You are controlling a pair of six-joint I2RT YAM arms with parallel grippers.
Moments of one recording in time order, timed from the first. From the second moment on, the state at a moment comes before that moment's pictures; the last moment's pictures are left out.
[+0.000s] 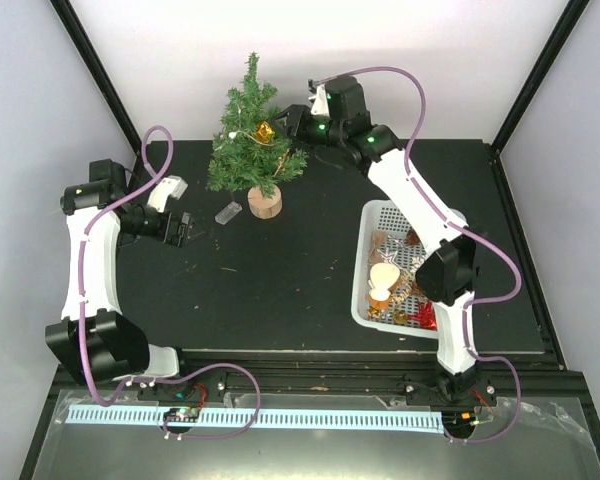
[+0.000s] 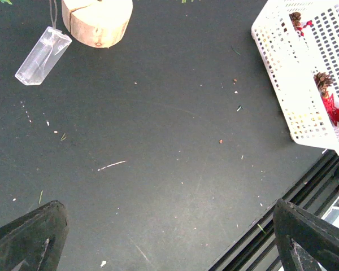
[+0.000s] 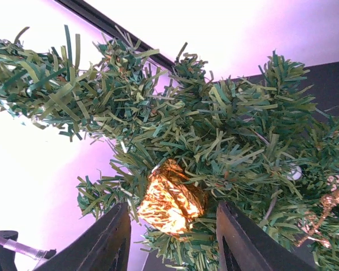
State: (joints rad) left arm 0.27 1.37 1.43 -1.36 0.73 0.56; right arm 0.57 2.08 2.24 -0.49 -0.40 0.80
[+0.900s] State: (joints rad) left arm 0.28 1.42 1.52 -1.33 0.74 0.56; right arm 0.37 1.40 1.08 -1.21 0.03 0.68
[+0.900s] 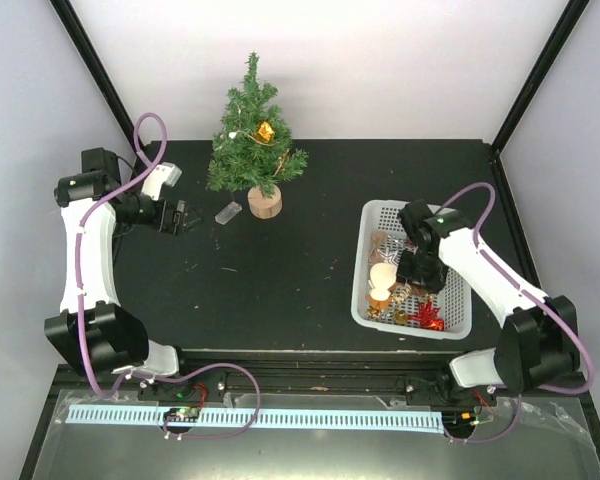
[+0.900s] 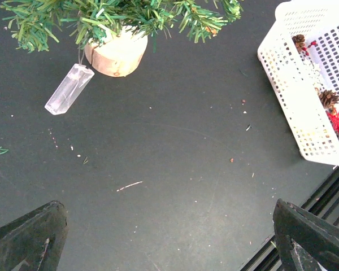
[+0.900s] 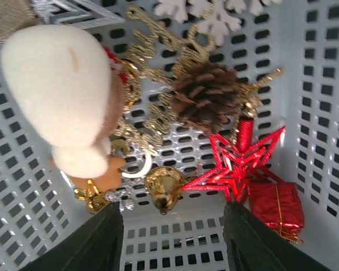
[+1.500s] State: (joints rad) left arm 0.27 1.42 1.52 -1.33 0.77 0.56; right arm 0.18 1.37 0.89 -1.02 -0.03 0.69
